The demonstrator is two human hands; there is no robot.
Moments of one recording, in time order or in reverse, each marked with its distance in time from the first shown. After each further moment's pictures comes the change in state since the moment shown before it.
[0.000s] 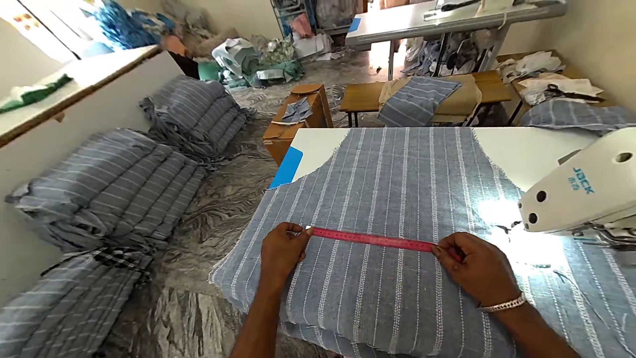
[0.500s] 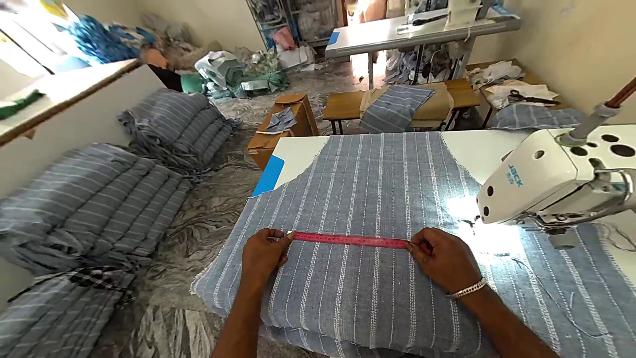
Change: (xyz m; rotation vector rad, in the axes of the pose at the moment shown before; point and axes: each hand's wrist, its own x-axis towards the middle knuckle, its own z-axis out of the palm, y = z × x) left_hand 0.002 0.003 -0.001 -0.043 0.004 -0.042; right_hand 0.005 -0.009 -0.007 0.023 -0.065 0.031
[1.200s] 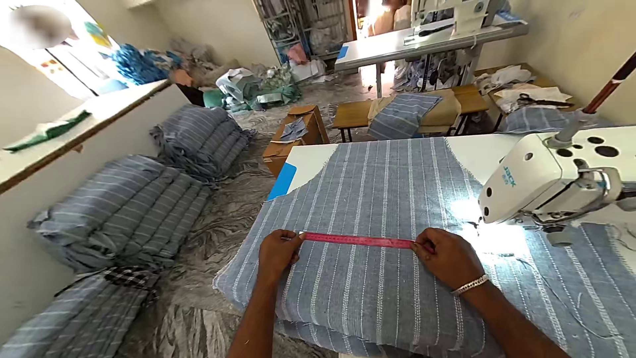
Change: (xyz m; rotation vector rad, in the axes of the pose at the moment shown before) left_hand -0.002 0.002 0.004 -0.014 -0.013 0.009; right_hand 0.002 -0.002 -0.009 -0.021 -0.081 0.040
